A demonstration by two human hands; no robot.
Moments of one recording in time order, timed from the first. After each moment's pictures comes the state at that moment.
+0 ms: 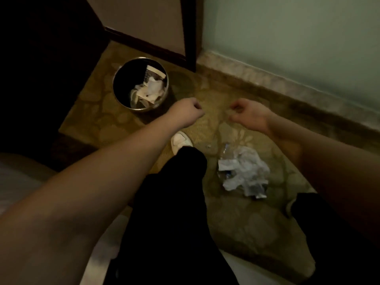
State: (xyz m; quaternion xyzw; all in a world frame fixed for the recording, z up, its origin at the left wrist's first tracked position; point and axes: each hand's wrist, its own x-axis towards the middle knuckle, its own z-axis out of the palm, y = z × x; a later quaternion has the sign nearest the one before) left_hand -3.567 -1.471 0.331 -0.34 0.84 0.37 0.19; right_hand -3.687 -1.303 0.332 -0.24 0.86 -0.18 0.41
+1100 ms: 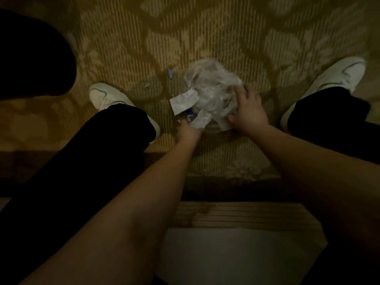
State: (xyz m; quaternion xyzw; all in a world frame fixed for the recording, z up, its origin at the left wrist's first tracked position) left_hand -3.540 -1.207 0.019 -0.54 0.61 0.40 0.42; right_hand -3.630 -1.051 0.034 -0.03 0.89 -0.11 0.44
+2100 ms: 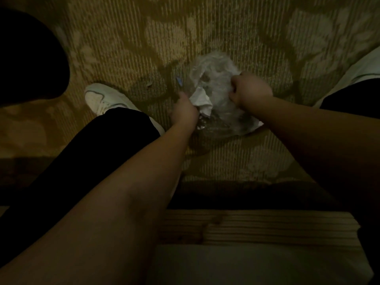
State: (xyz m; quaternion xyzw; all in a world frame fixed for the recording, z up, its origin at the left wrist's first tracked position) left_hand -3.580 -1.254 -0.055 -0.41 0.79 0.24 0.38; right_hand -3.675 -1.098 -0.023 -0.14 0.89 -0.03 0.43
